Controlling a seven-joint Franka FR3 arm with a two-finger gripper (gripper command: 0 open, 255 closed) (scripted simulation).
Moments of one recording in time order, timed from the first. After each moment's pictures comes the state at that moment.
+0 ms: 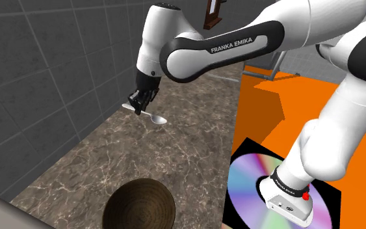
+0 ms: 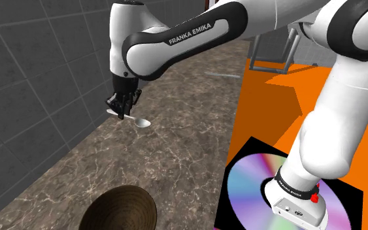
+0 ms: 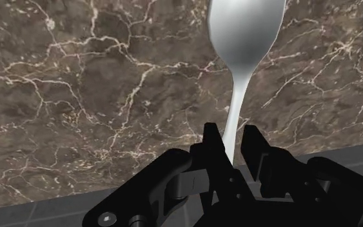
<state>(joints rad) 0.17 0.06 0.36 -1.91 0.02 2.22 0.35</state>
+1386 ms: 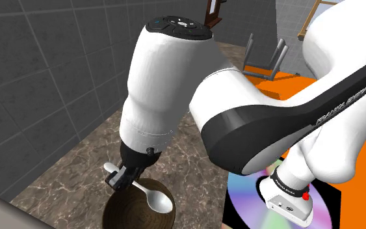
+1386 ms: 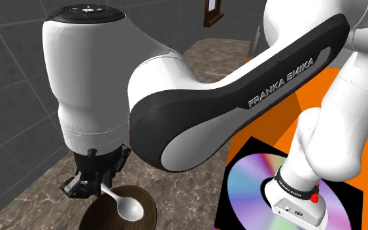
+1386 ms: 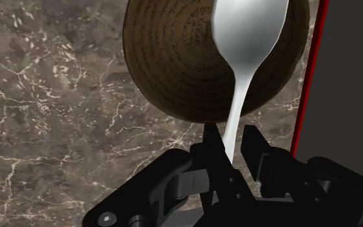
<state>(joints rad) 0.40 -0.02 0.61 -1.97 -0.09 2.20 0.88</state>
